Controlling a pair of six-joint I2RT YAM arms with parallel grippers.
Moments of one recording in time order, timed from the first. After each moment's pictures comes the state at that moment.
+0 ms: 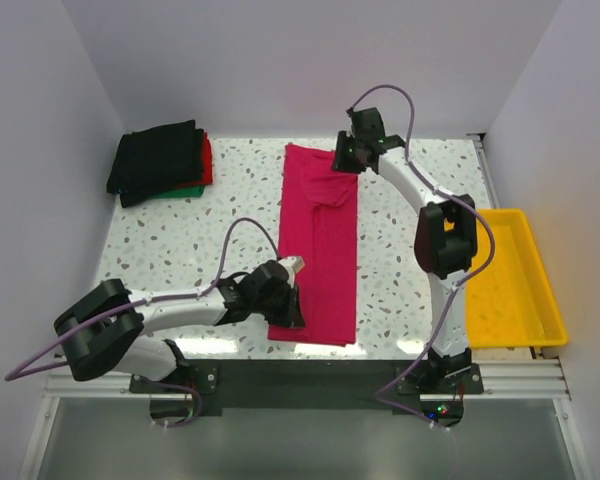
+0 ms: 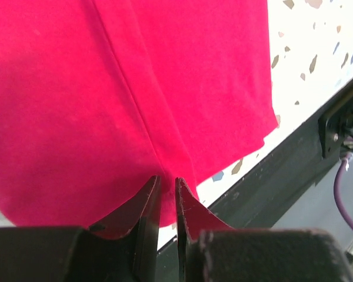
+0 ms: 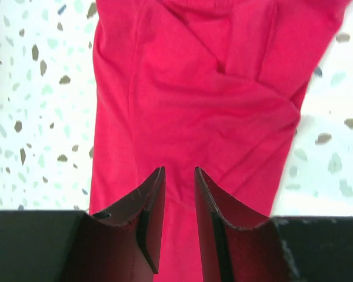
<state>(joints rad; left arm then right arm) -0.96 1.37 0.57 -0.06 0.18 -0.78 0.34 2.22 2.00 -0.55 -0.07 0.39</state>
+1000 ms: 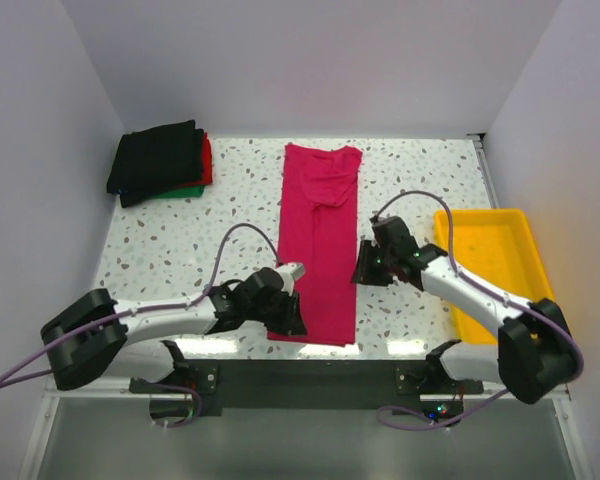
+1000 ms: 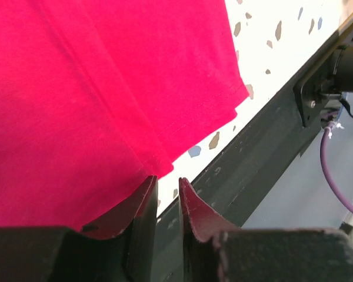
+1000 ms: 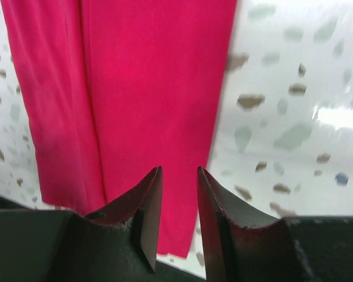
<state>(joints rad) -1.00 1.32 0.50 0.02 0.24 -0.77 0.50 1.32 0.77 -0.44 -0.08 0.60</state>
